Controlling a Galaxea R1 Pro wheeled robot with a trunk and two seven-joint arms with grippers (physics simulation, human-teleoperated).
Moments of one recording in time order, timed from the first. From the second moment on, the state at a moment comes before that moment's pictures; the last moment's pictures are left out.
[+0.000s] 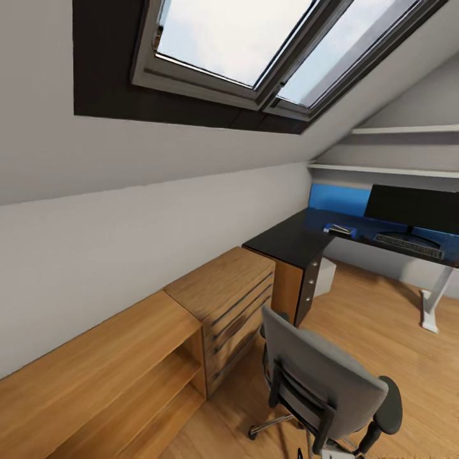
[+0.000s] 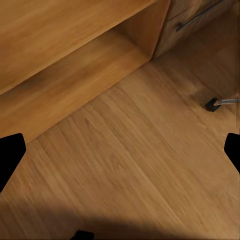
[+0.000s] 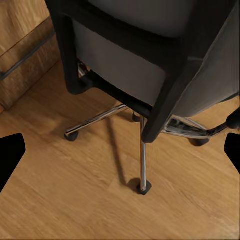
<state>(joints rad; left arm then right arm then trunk) -0.21 -0.12 0.31 -0.28 -0.17 -0.32 0.07 -0.38 0.04 0.18 0.02 -0.24 -0.59 -0.16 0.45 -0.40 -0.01</state>
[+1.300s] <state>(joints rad) -0.21 -0.12 0.31 -0.28 -0.17 -0.32 0.07 -0.38 0.05 0.18 0.02 -0.24 -0.59 -0.16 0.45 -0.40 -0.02</state>
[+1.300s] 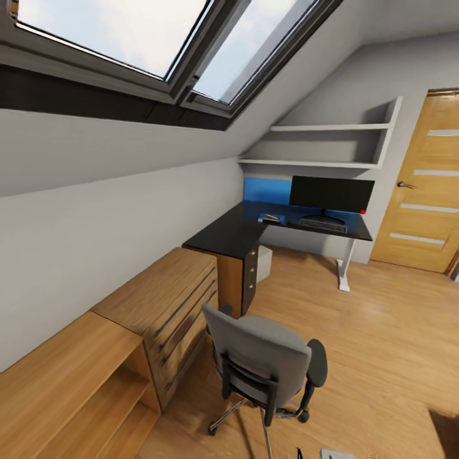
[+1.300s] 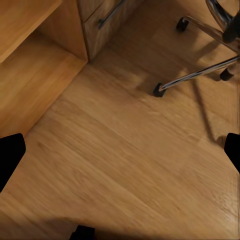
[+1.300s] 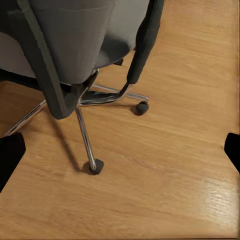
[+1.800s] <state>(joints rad) -0.21 -0.12 0.31 -0.28 -0.17 -0.32 0.07 -0.38 0.05 0.18 0.02 -0.24 -0.59 -0.16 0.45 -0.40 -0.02</state>
